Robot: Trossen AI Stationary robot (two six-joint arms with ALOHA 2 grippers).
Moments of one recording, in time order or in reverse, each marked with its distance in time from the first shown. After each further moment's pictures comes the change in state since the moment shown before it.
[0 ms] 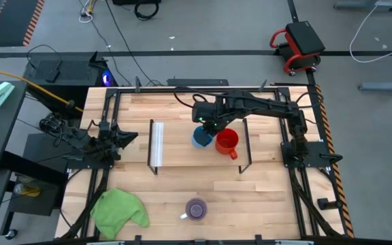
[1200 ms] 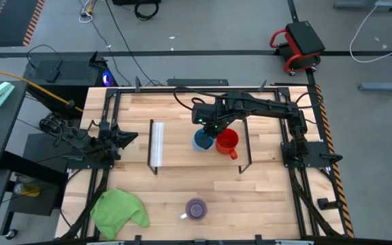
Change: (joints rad) left arm 0.000 0.000 0.000 -0.003 0.001 -0.010; right arm 0.007 0.000 -0.007 0.000 -0.031 -0.080
